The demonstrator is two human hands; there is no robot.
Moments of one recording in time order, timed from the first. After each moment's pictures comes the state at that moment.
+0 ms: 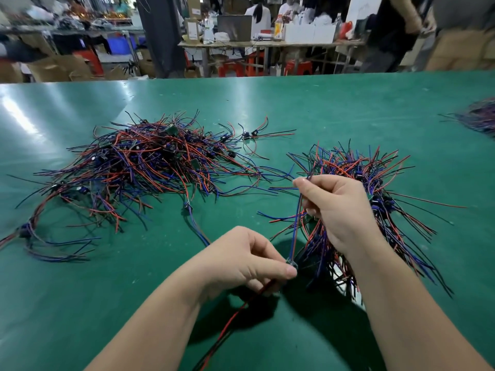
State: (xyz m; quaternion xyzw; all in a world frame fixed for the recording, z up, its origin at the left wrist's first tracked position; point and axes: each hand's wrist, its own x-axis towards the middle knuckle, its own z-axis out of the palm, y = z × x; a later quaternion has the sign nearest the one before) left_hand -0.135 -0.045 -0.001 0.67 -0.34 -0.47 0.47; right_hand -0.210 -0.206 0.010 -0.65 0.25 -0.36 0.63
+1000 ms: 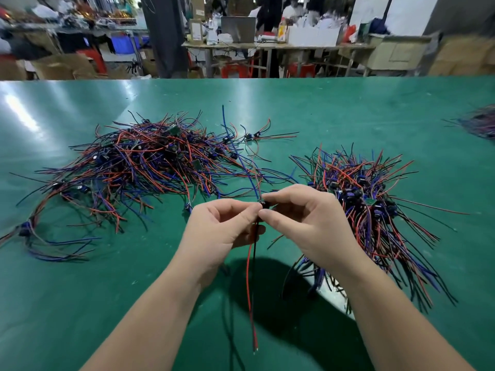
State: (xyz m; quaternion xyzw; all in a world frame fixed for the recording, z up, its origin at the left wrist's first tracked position) left_hand -0.120 -0.047 0.005 0.58 -0.20 -0.30 0.74; right_hand -0.213 -0.178 0.009 -0.81 0.08 -0.32 0.48
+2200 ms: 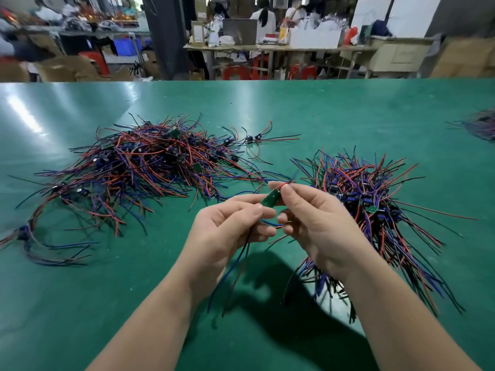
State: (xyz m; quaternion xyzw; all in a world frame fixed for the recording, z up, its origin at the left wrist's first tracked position) left_hand -0.122 -0.047 0.007 0.51 -0.29 -0.29 0.75; right_hand -0.207 -0.174 0.018 -0.56 0.15 -0.21 0.78
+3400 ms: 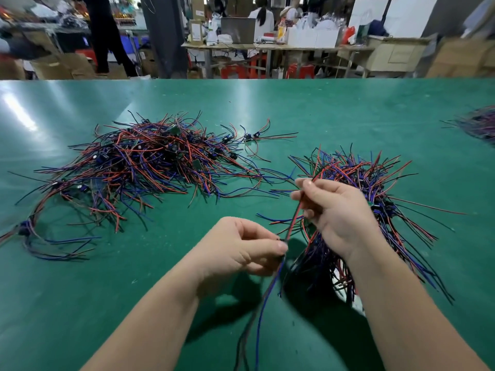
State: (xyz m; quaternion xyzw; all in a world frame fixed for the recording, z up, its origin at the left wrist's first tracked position) left_hand -0.130 -0.048 0.003 0.61 -0.24 -0.45 0.60; right_hand -0.211 -0.198 0.020 -0.55 0.27 -0.28 0.74
